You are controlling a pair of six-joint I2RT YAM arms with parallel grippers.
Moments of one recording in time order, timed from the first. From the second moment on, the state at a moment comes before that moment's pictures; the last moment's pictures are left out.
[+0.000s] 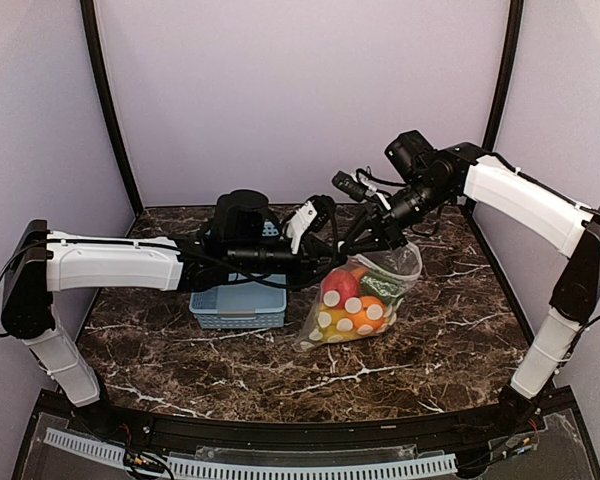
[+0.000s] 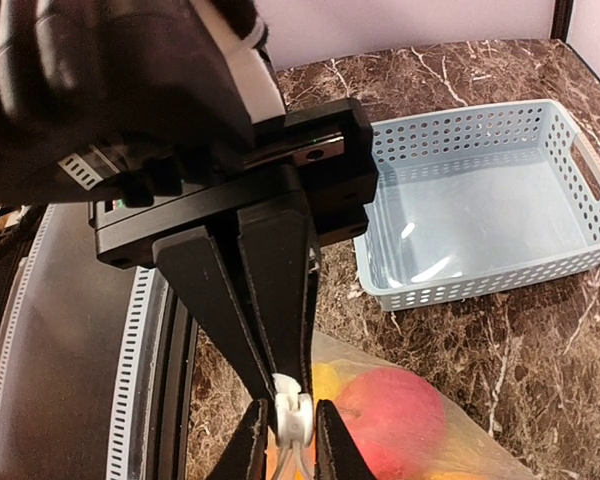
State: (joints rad) left arm -0.95 1.67 1.19 0.21 0.38 0.02; right arm 0.61 1.70 1.69 -1.05 -0.90 -0.62
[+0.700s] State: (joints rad) left arm -0.95 1.67 1.19 0.21 0.39 -0.01; right arm 0.62 1.69 1.69 -1.06 -0.84 -0.66
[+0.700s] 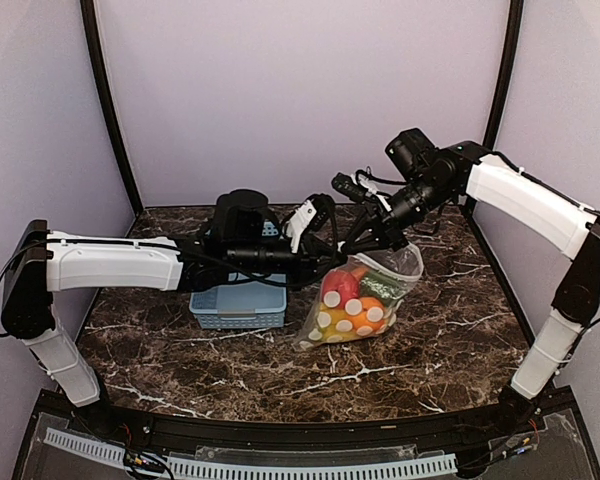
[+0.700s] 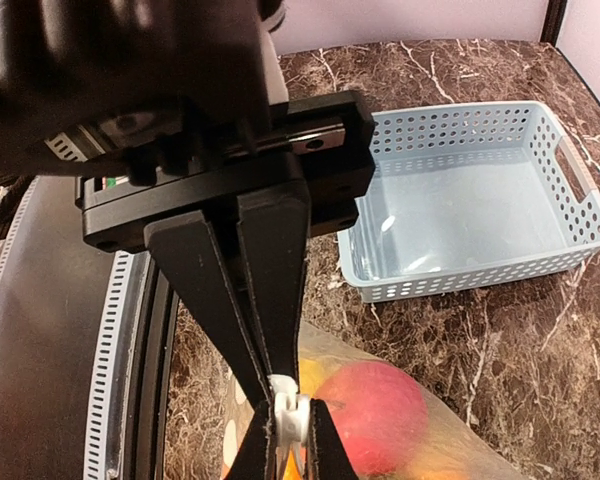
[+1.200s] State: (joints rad) left arm -0.96 1.54 1.06 0.30 0.24 -0.01; right arm 0.65 1.71 1.75 -1.05 -0.78 -0.67
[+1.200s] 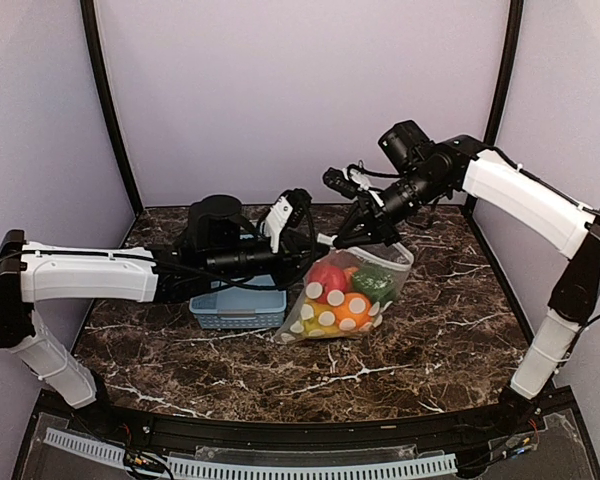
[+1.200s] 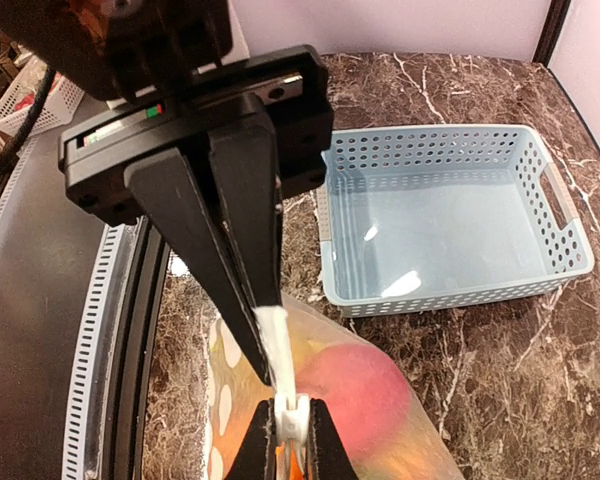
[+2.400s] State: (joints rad) left arm -0.93 1.49 0.93 0.42 0.13 0.01; right arm 0.28 1.66 1.55 -1.09 -0.77 -0.81
